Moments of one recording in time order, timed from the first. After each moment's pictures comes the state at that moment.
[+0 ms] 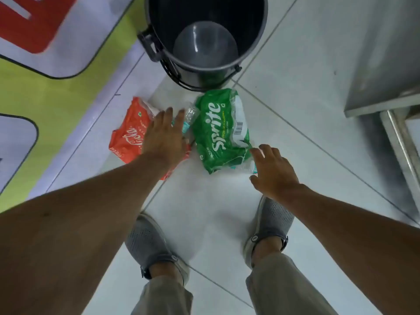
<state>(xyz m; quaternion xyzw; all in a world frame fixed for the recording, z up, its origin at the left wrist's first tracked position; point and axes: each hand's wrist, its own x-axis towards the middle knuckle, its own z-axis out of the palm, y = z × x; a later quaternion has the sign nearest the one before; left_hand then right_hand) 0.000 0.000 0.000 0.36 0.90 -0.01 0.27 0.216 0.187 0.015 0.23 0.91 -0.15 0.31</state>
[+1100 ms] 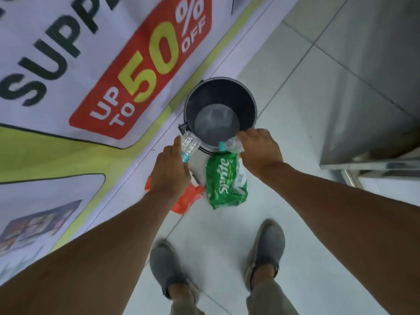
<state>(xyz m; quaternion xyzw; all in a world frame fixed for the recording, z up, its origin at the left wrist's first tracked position) -0.070 0.016 0.182 0.22 0.93 0.16 0.24 0.020 0.239 0.195 0.20 0.96 -0.10 0.18</state>
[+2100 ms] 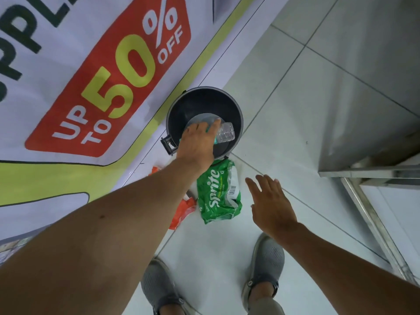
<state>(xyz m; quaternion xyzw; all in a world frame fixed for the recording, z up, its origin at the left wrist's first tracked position) -0.091 0.162 0.157 0.41 0.89 0.03 0.20 0.149 0.247 0.142 0.20 0.94 -0.14 0.24</state>
